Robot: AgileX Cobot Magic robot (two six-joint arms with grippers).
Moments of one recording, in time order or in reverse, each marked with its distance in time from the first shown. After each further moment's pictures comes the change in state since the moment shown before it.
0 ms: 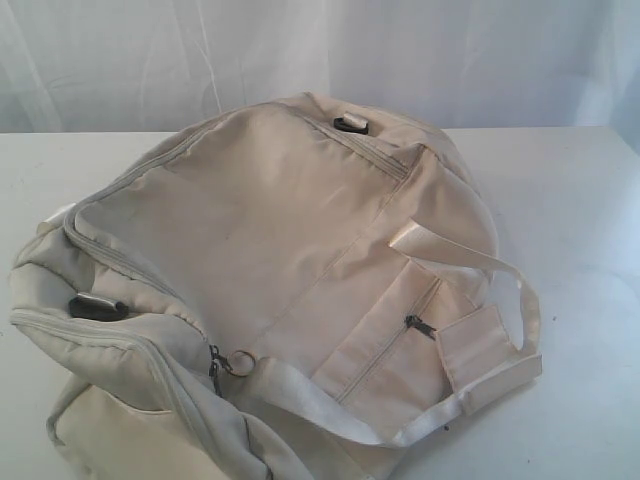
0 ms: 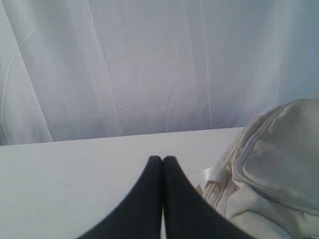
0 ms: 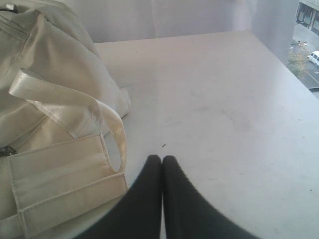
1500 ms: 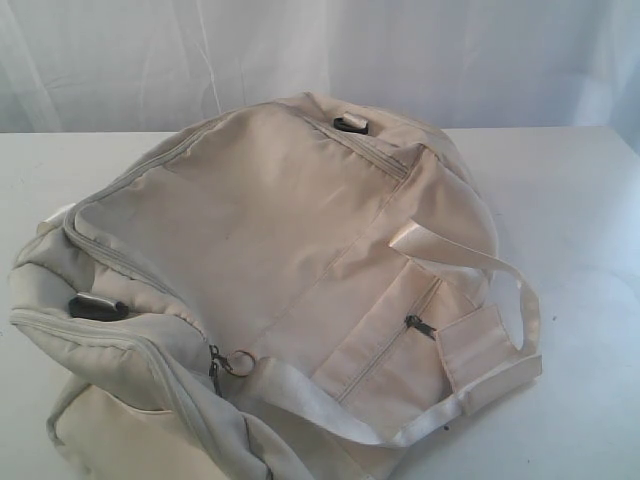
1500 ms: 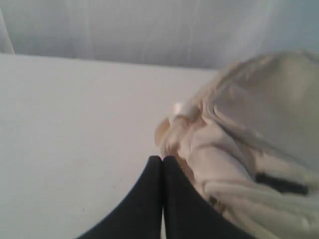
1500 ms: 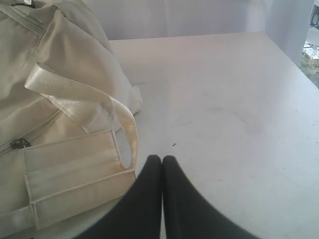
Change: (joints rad) left arm -0.082 0.090 -0.096 -0.008 0.315 -0.166; right arm 0.047 0.000 0.000 -0.006 0.000 -0.017
